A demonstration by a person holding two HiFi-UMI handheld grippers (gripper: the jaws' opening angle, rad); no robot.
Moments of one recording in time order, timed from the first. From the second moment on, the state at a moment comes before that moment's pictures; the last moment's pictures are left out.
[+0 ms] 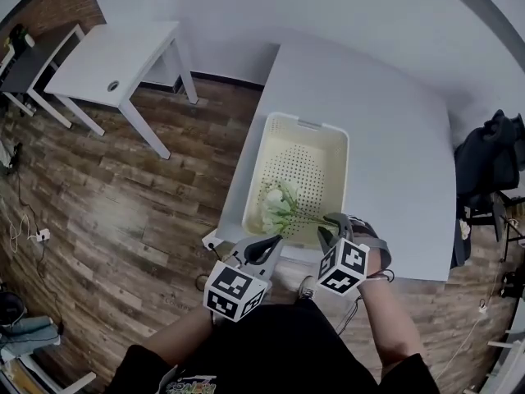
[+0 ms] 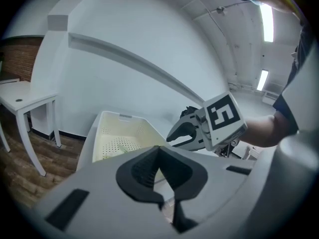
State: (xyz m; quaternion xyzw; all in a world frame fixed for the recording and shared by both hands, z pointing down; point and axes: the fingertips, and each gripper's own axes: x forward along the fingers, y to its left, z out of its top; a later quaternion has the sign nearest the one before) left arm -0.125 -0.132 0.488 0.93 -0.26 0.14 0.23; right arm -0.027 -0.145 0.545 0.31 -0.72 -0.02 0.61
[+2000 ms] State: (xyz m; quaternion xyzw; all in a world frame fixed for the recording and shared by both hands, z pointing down) left arm -0.151 -0.115 0.473 0.95 -0.21 0.15 0.19; right arm -0.001 -0.157 0.459 0.58 -0.75 0.10 0.29
